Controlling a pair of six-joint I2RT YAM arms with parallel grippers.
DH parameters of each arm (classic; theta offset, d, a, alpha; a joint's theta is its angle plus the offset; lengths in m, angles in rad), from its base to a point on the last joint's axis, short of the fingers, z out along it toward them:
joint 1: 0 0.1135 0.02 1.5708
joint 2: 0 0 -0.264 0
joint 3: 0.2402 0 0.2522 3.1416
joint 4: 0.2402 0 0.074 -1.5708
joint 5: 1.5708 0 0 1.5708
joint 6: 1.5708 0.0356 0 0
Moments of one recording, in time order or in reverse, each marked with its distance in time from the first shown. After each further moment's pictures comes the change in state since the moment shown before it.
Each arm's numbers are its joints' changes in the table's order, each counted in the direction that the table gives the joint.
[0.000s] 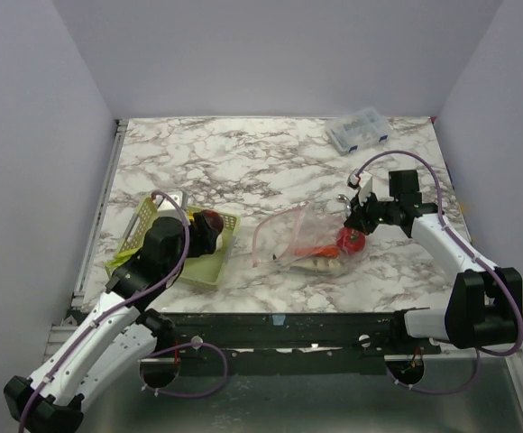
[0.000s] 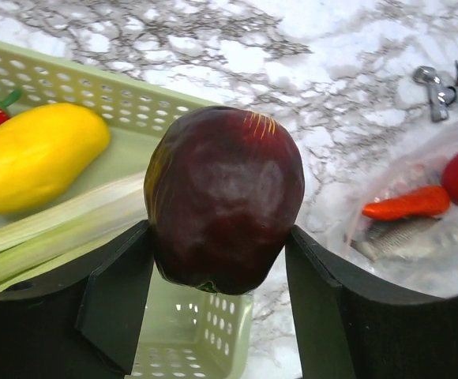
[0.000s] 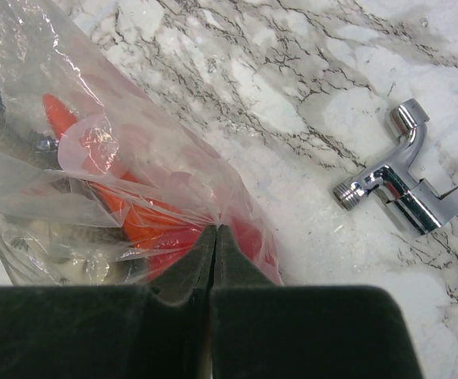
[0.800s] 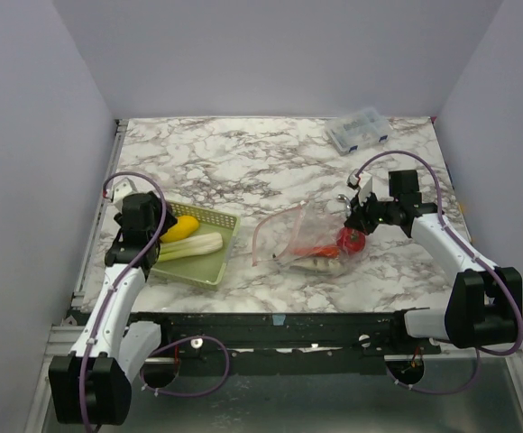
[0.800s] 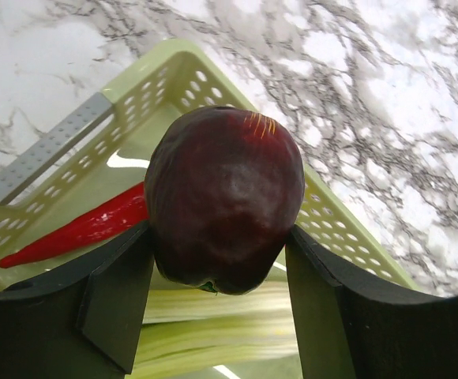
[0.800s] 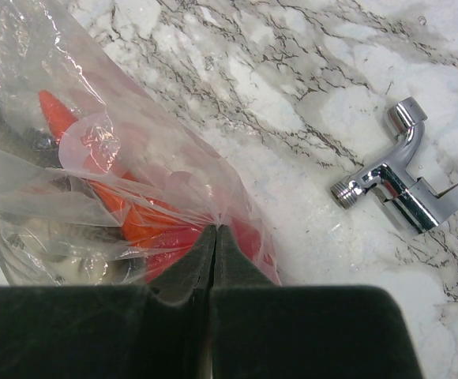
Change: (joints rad) left arm 0.522 -0.238 -0.009 -0.147 -0.031 -0.075; right arm 0.000 -0.002 0.000 0.000 0.006 -0.007
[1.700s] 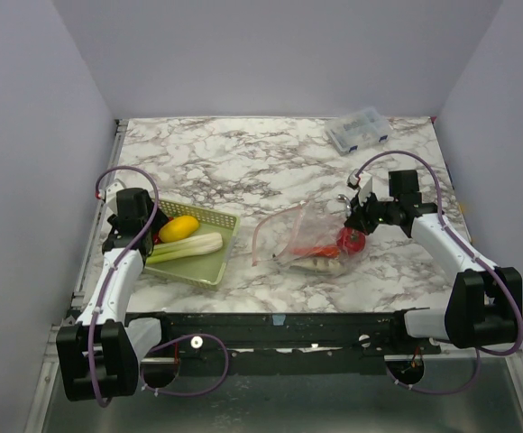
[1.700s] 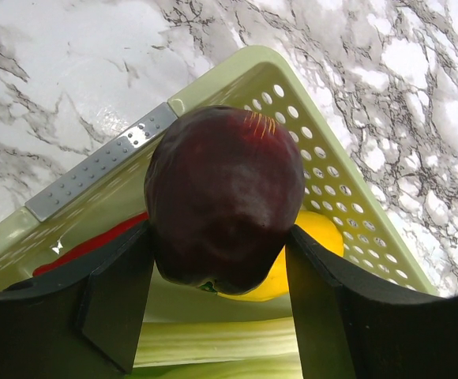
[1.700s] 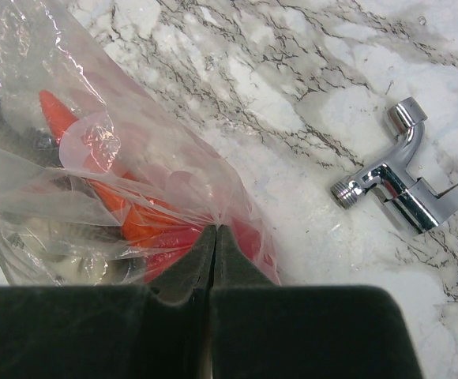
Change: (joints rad) left arm 0.148 -0.182 0.032 -0.012 0.020 -0.023; right arm 0.000 0.000 0.000 0.000 0.000 0.000
